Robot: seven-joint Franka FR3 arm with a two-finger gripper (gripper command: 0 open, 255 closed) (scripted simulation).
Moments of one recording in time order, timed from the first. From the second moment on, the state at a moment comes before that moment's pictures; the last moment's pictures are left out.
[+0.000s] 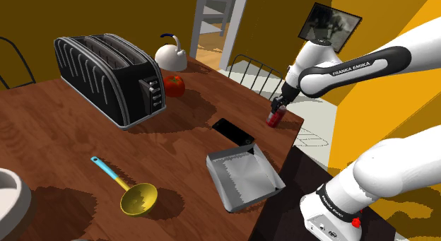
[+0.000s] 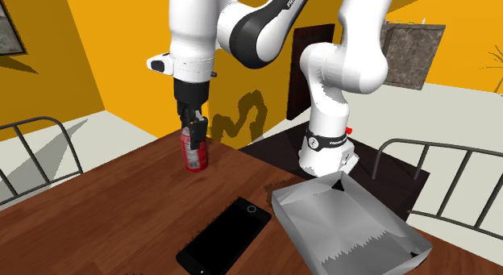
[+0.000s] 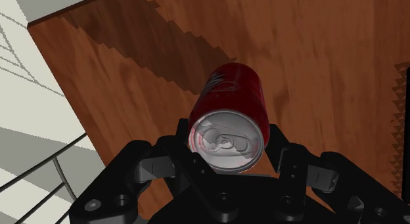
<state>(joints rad) -0.16 -0.35 -0.13 -2.73 -0.31 2.49 0.05</state>
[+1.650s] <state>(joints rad) -0.14 -0.52 -0.12 -2.58 -0.25 2.18 -0.02</state>
